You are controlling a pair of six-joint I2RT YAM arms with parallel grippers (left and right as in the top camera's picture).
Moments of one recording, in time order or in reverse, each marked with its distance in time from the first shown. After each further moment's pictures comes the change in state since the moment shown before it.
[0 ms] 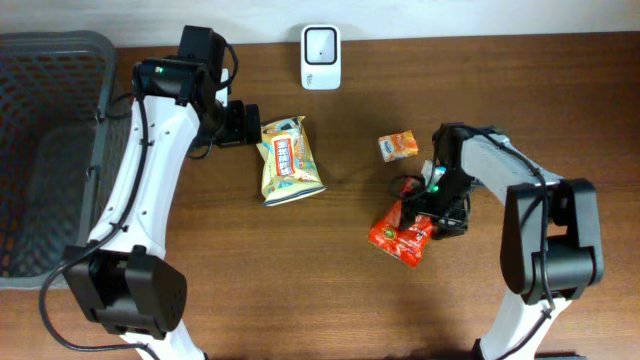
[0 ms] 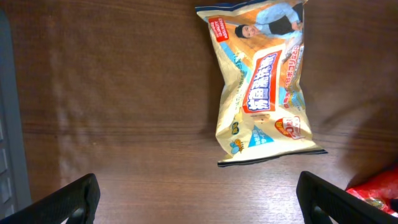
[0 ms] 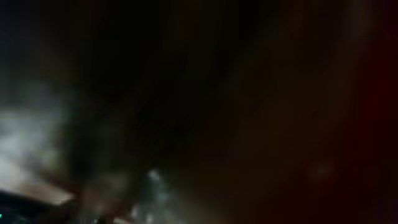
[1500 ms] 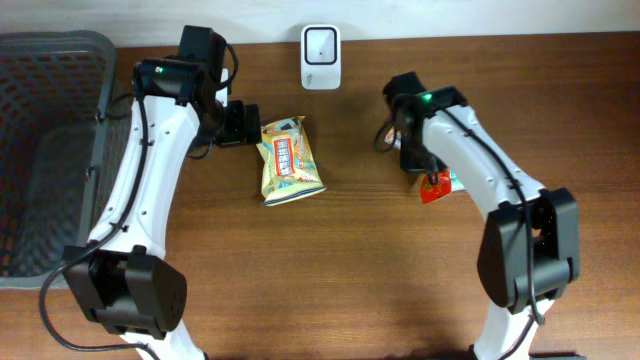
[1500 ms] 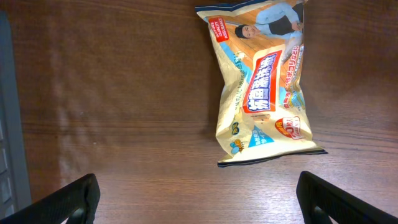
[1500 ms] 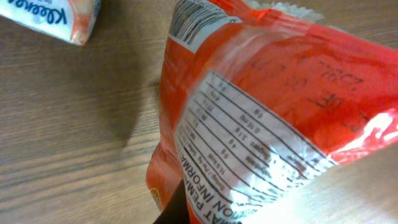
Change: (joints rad) left arm 0.000 0.000 0.000 0.000 0.000 0.000; right arm 0.225 0.000 0.365 -0.070 0.782 0.286
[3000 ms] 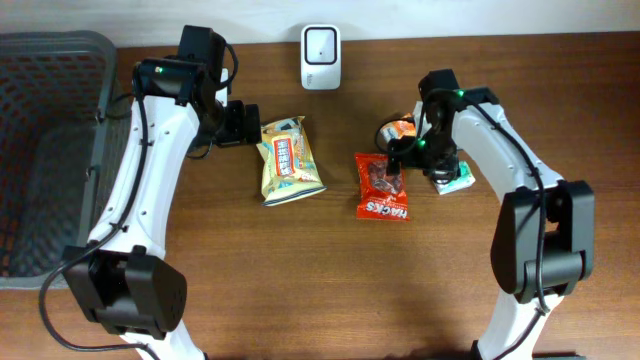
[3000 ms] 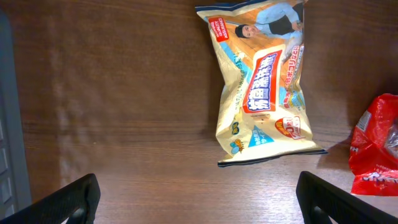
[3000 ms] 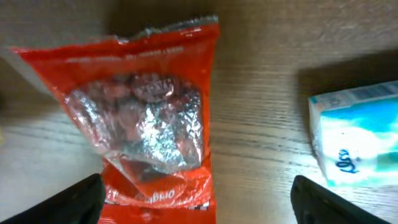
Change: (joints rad) left arm 0.000 0.000 0.000 0.000 0.000 0.000; right arm -0.153 0.020 -0.073 0.140 -0.641 -0.240
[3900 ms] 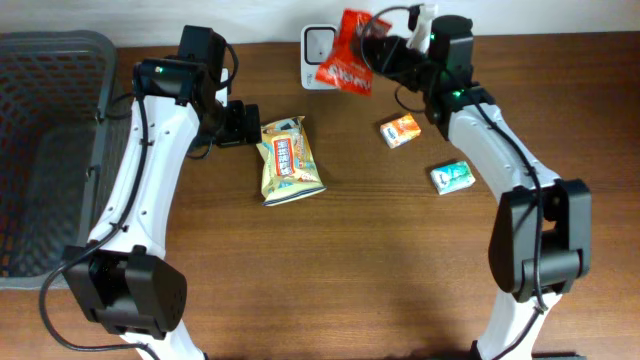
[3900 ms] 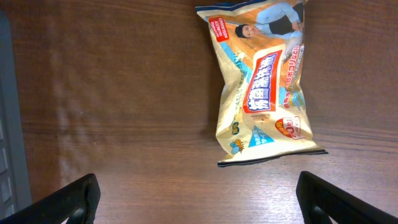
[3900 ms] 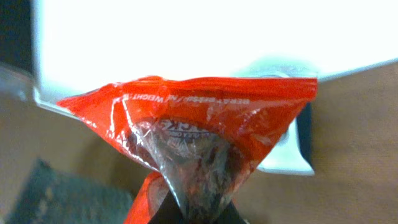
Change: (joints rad) left arm 0.000 0.000 0.000 0.000 0.000 0.000; right arm 0.018 0.012 0.030 1.160 -0.296 0.563
